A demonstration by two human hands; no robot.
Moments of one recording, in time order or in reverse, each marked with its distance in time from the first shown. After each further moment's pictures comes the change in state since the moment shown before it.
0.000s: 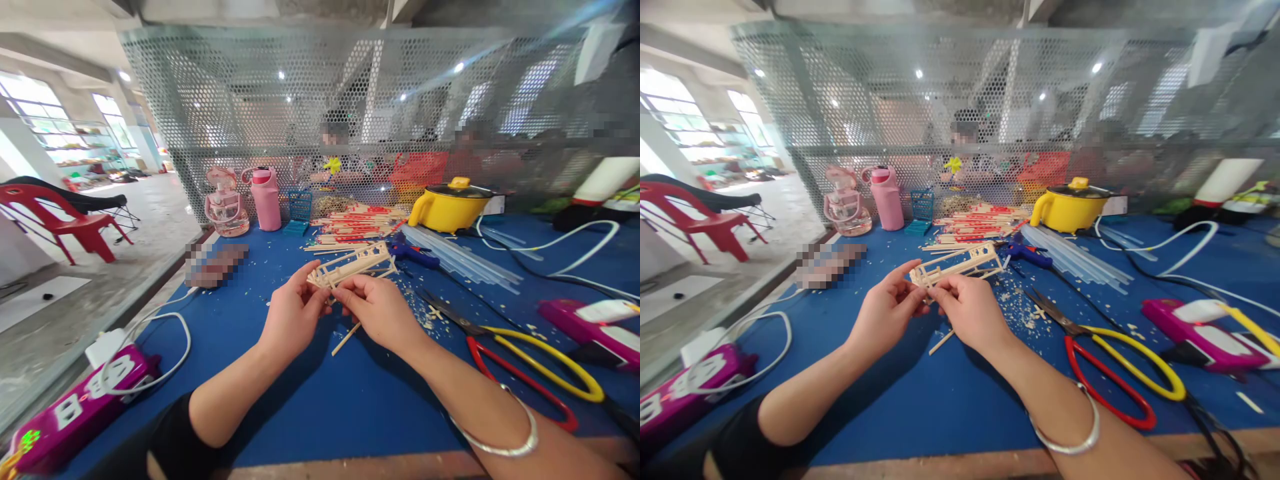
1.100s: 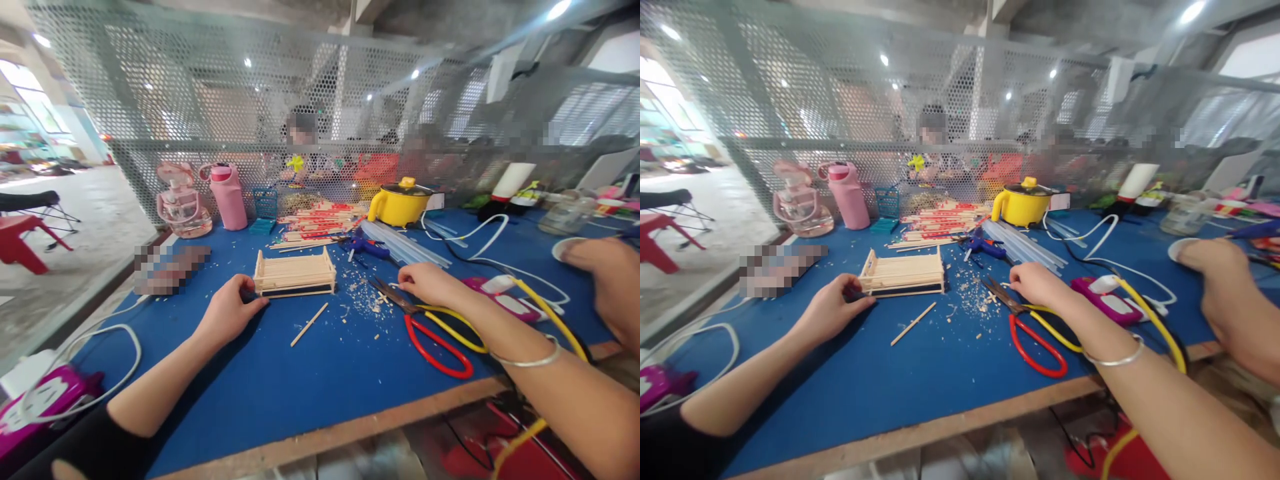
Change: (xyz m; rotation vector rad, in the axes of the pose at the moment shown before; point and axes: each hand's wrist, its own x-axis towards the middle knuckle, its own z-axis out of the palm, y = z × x) left_hand 0.019 -0.034 -0.045 0.800 -0.001 0.004; right_hand -0.016 0.099 -0.164 -1.008 -0.152 0.271
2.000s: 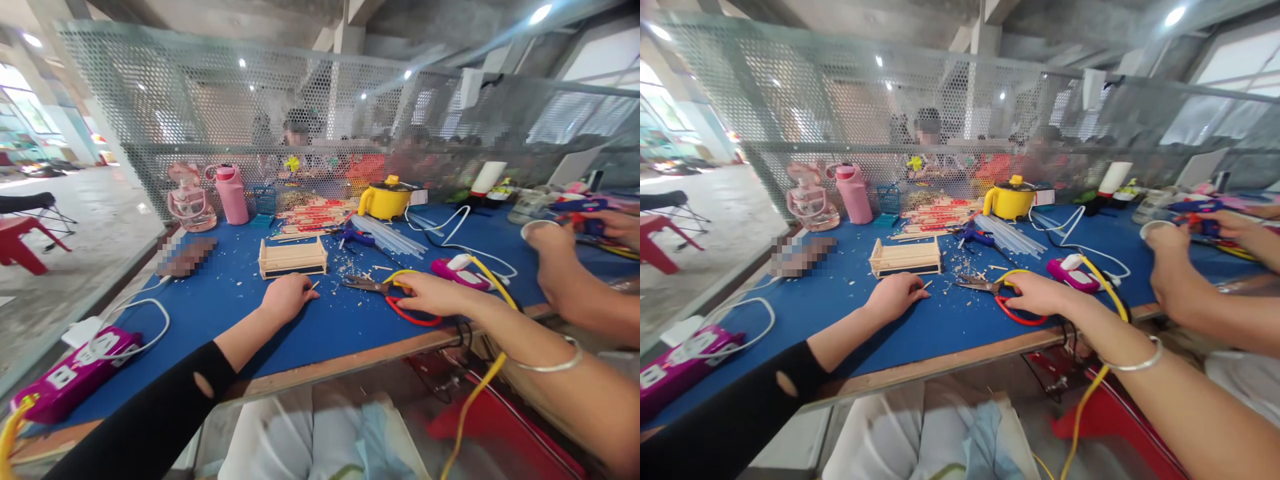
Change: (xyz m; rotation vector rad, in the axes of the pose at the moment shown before) left_hand -0.023 0.079 0.036 0.123 -0.213 0.294; right_hand -0.080 -0.007 -0.011 0.122 -0.157 -0.115
